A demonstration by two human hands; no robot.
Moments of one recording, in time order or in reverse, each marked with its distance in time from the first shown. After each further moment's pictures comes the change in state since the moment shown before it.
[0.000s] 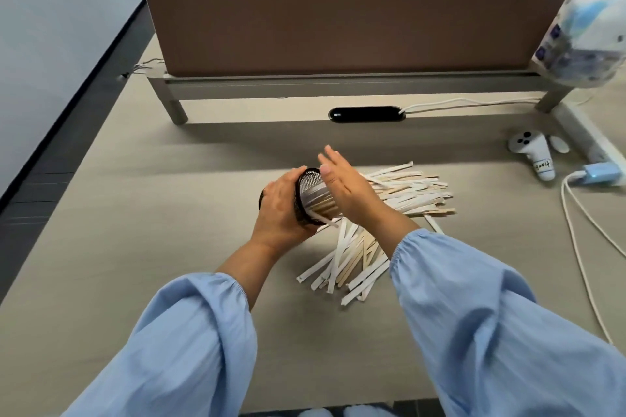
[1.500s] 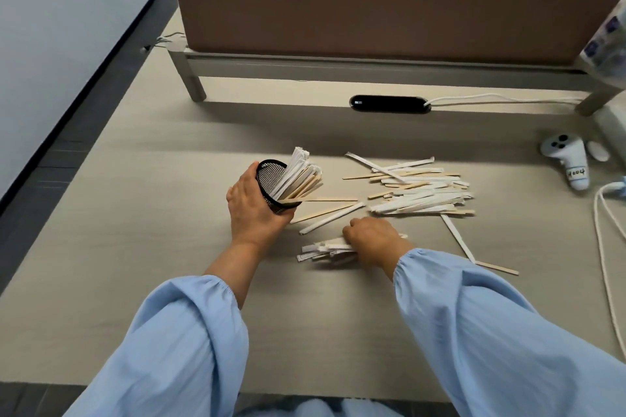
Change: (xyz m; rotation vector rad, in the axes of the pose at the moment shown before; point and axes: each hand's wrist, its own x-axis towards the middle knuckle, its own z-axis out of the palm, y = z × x) left_hand -0.024 -0.034 -0.016 0.174 0.183 -0.340; right_hand -0.024 0.070 0.037 -1.036 -0.616 -0.058
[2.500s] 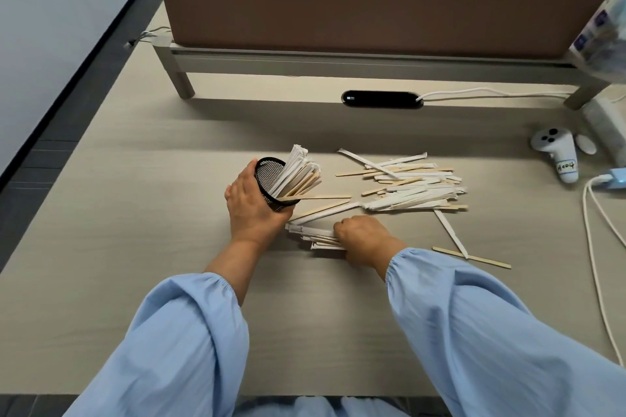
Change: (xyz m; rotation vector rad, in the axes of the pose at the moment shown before) left_hand 0.003 0.003 0.011 -0.006 -0.020 -0.003; right_hand 0.002 -0.006 0.000 0.017 0.060 -0.020
